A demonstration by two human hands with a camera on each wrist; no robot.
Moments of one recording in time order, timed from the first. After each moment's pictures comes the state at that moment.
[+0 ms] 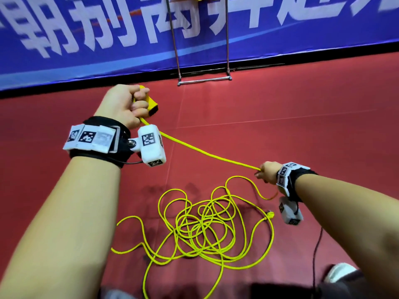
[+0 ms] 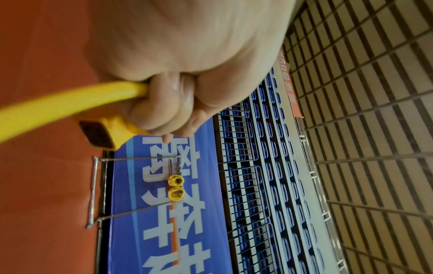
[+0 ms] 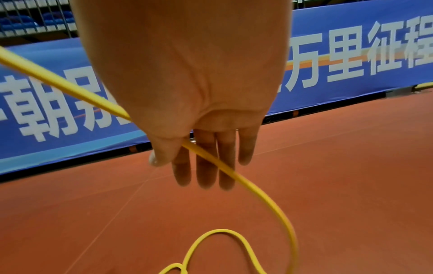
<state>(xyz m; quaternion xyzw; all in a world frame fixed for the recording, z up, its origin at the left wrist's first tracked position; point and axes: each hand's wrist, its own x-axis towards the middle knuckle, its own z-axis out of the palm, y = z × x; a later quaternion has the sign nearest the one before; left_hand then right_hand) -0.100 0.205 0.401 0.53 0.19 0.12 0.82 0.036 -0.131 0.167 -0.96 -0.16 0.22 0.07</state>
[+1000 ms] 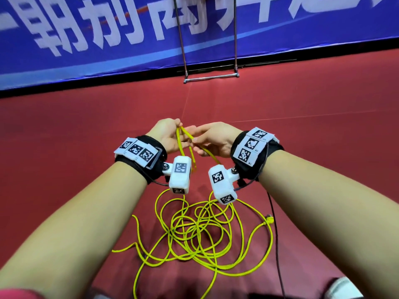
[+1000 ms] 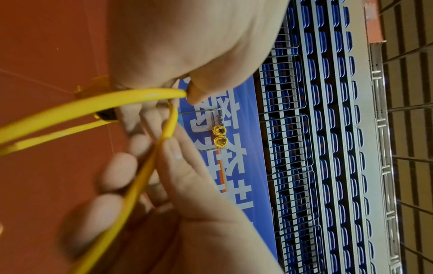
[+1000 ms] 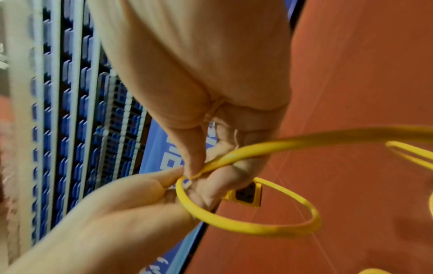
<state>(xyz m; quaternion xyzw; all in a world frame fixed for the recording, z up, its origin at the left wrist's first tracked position) -0.040 0.123 0.304 0.51 0.32 0.02 0.80 0.000 -0.021 0.290 -0.64 -0.19 0.40 0.63</state>
